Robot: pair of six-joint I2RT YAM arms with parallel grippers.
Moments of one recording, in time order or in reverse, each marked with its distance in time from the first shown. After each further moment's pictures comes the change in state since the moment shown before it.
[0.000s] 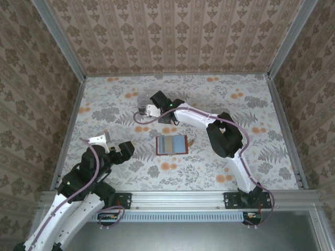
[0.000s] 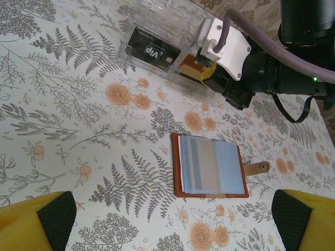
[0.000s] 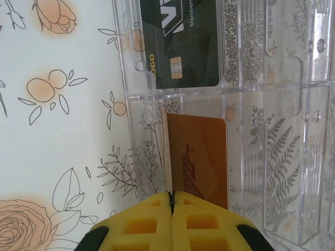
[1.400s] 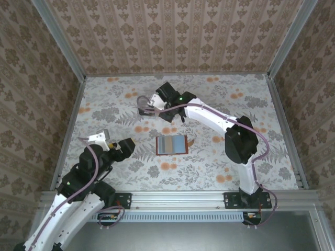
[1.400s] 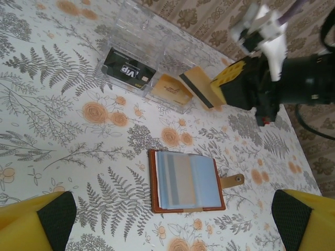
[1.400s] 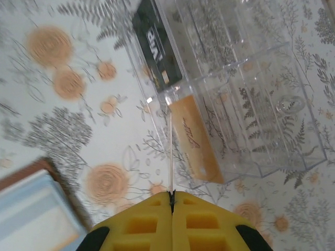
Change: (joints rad) left arm -0.002 -0.014 0.000 0.084 0.021 -0.005; right arm 0.000 -0.203 -0.038 -0.148 -0.134 0.277
